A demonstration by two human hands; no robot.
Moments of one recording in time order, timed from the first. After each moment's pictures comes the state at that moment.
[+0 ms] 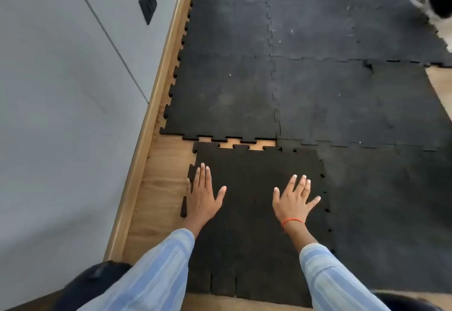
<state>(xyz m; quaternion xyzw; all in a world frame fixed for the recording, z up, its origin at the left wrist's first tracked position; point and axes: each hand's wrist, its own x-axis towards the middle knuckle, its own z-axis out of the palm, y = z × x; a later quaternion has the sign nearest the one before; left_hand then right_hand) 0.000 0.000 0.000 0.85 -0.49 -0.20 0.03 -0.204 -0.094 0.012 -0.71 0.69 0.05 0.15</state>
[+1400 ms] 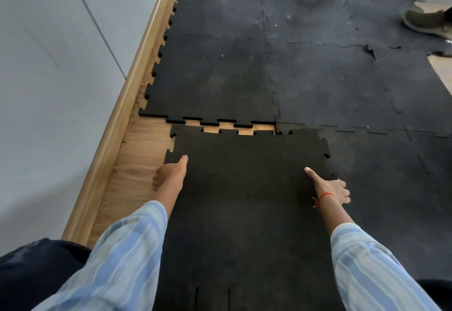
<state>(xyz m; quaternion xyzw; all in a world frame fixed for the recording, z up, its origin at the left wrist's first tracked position) 0.063 -0.041 -0.105 0.90 0.07 -0.34 0.25 -0.279 -0.166 -0.068 -0.35 0.87 -0.14 0.33</state>
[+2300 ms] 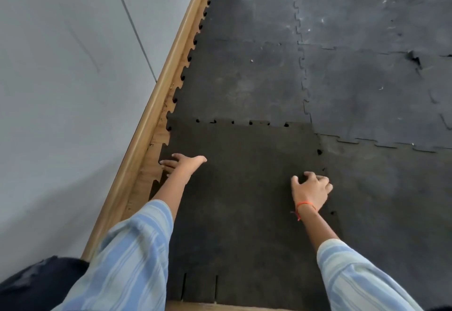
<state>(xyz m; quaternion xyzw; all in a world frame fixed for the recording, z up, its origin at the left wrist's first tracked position) 0.117 -0.055 -0.084 0.91 -0.07 -0.40 0.10 -0.162 -0.140 -0.098 -0.60 0.76 -0.13 0.23</state>
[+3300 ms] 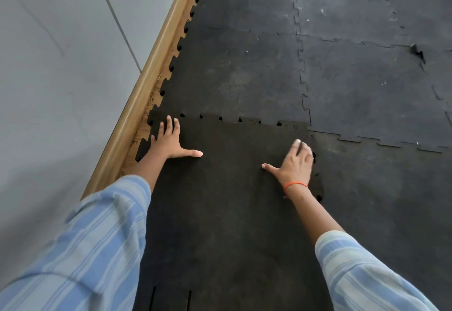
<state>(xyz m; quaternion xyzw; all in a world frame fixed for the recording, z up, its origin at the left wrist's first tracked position) 0.180 -0.092 -0.107 0.86 -0.41 -0.30 -0.05 -0.125 -0.187 -0.109 -0.76 0.63 0.00 0.12</state>
